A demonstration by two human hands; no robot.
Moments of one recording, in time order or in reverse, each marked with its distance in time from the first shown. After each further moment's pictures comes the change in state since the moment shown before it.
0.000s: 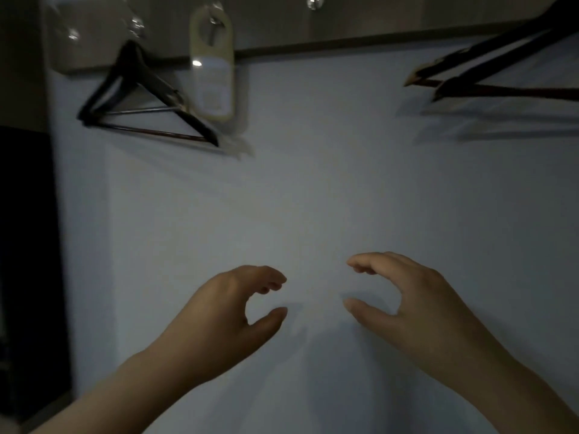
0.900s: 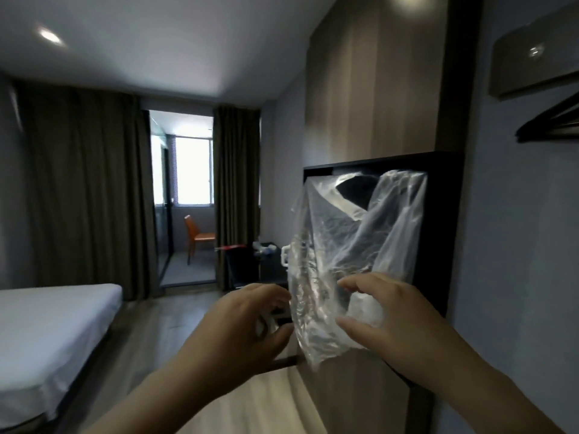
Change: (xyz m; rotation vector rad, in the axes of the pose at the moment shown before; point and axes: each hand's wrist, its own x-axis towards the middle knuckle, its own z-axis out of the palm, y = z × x) left_hand -0.405 -0.197 -0.413 0.550 0.170 -0.693; right_hand 0.029 -0.547 0.292 0.599 -0.361 -0.643
